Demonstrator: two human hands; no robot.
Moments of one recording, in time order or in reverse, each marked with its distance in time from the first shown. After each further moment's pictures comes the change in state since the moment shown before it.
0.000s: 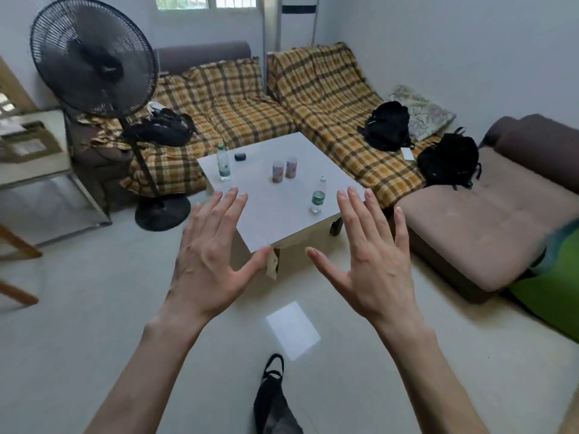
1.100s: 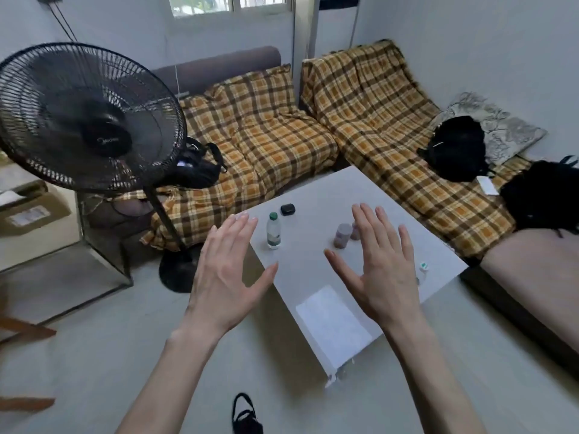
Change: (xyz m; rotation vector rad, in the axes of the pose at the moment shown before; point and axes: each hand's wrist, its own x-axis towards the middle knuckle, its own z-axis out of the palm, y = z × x) left_hand 0.370 -0.419 0.115 -0.042 -0.118 -0.072; right_hand 0.482 -0.149 0.283 0.133 -0.099 0.151
